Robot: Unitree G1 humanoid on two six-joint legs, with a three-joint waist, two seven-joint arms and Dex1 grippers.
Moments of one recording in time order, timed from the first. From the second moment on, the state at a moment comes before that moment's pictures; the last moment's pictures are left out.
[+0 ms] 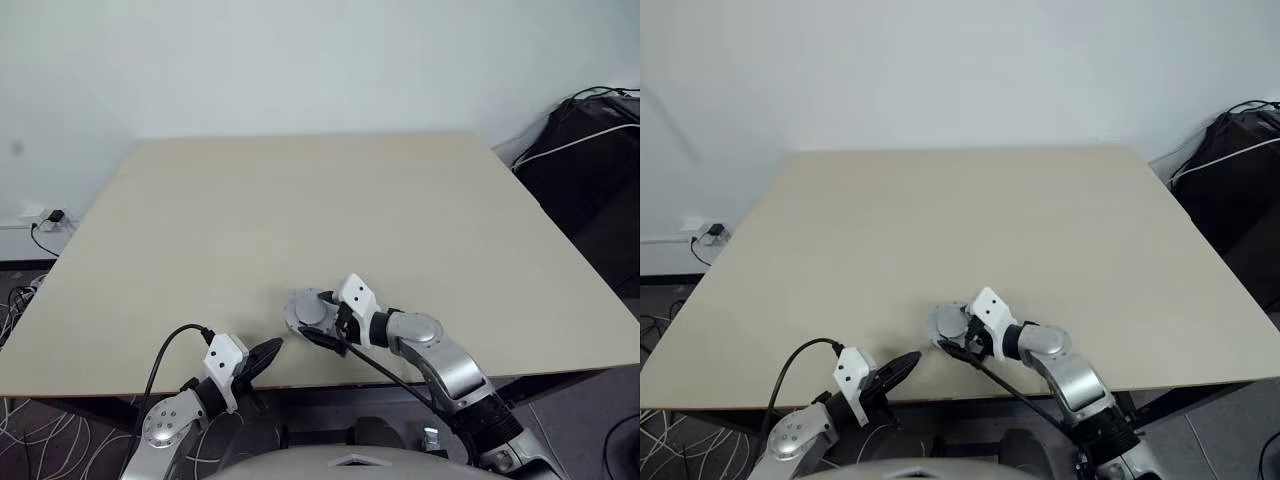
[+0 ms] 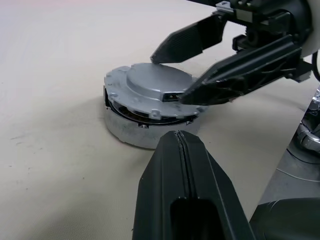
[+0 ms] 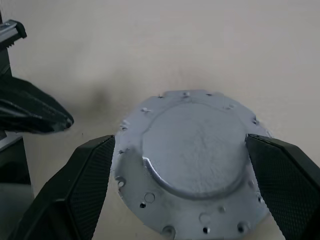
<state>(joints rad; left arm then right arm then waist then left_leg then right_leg) 0.41 0.33 -0.19 -0.08 -0.22 -0.18 -0.68 -0.12 -0.31 0.37 -0.05 0.14 0.40 0.72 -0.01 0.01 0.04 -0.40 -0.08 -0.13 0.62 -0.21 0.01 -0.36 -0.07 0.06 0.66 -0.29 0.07</state>
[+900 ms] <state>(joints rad) 0.42 0.32 -0.19 -0.08 -0.22 -0.18 -0.67 -0.15 -0.25 0.36 0.04 0.12 0.40 0.69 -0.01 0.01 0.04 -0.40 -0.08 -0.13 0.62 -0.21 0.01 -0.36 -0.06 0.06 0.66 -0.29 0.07</state>
